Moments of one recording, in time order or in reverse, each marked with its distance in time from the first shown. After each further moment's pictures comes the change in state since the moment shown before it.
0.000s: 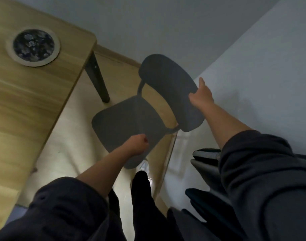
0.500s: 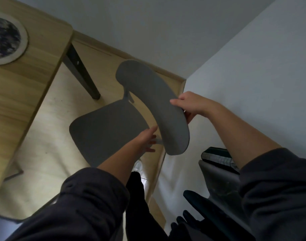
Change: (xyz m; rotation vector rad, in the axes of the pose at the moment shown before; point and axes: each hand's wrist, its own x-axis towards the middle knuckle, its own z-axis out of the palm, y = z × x) left_hand 0.072 0.055 0.021 -1.139 -0.198 -0.298; right_hand 0.015 -0.006 -0.012 0.048 -0.607 -0.127
